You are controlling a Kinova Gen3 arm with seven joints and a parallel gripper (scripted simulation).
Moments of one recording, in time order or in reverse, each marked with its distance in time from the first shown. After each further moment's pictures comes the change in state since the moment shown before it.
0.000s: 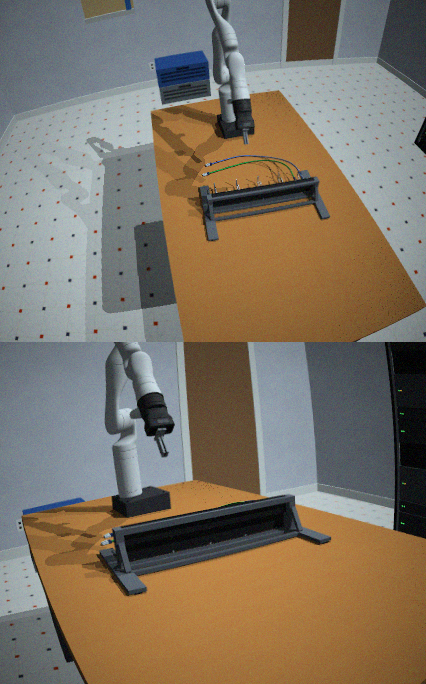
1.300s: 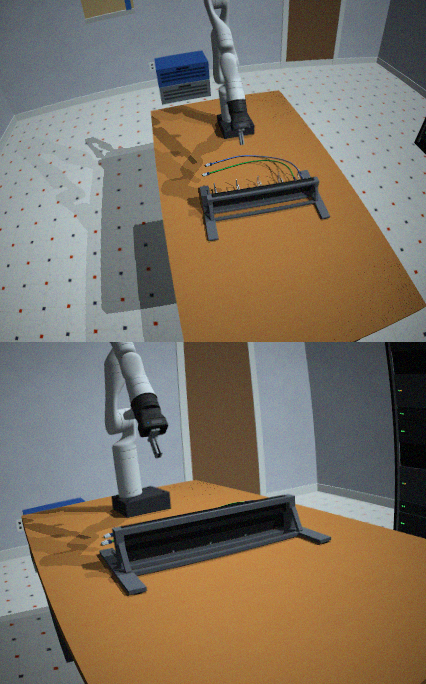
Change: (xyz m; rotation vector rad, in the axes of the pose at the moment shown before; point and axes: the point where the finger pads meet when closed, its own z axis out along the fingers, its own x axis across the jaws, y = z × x) arm -0.018 0.000 0.000 -0.001 0.014 -0.017
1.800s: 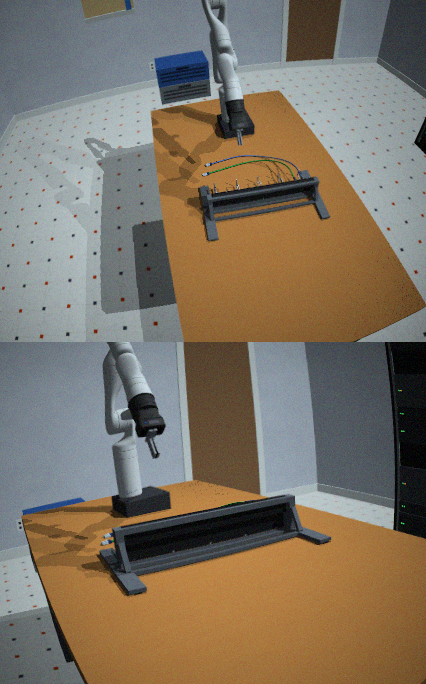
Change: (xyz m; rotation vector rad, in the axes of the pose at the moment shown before) arm -0.007 0.001 0.000 -0.001 0.007 -0.008
